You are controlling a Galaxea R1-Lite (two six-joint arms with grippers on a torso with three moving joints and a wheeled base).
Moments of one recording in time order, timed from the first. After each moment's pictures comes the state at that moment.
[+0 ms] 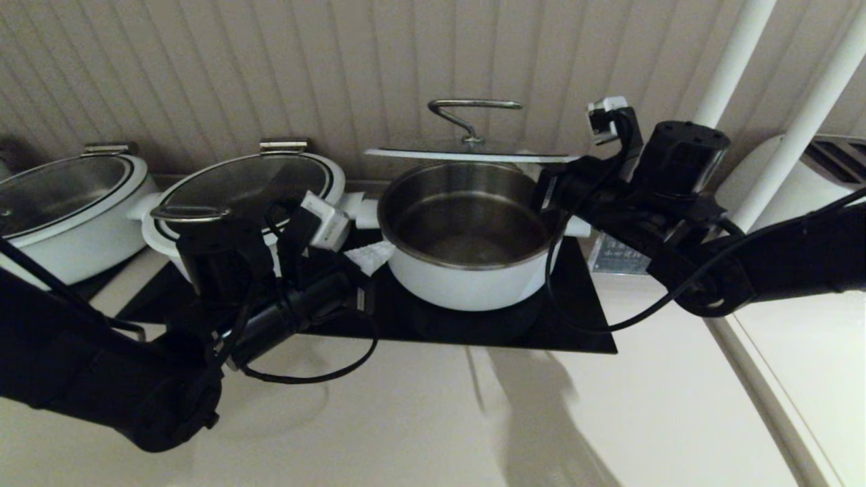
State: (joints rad) left arm -0.44 1.84 -0.65 -1.18 -0.20 0.14; right arm 0.40 1.99 -1.23 -0.98 0.21 0.06
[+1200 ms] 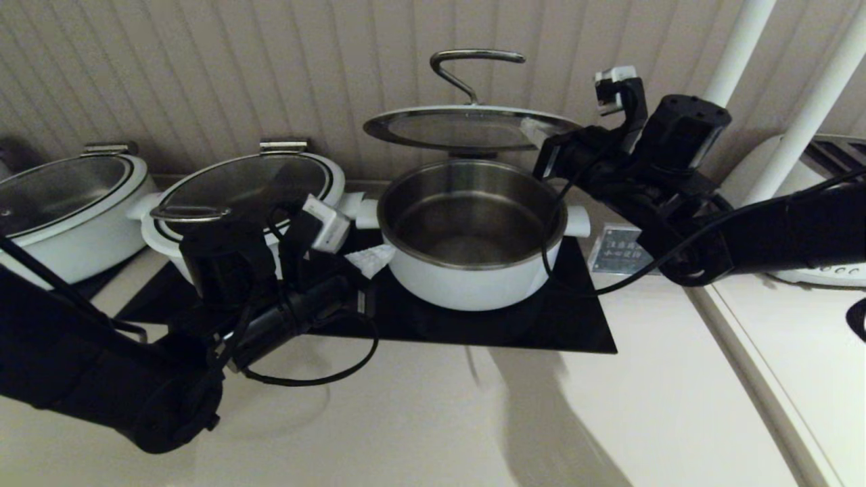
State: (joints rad) left arm -0.44 1.85 -0.64 -1.18 -0.20 0.13; right arm 0.37 2.05 -1.40 -0.99 0.21 0.03
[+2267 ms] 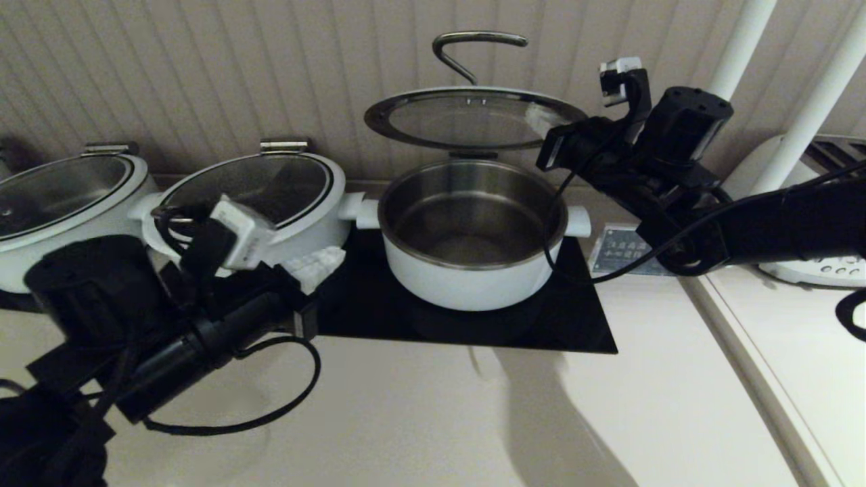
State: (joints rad) left arm -0.39 1.57 -0.42 -1.17 -0.16 0.21; right arm 0.35 2.07 -1.46 -0.98 0.21 0.03
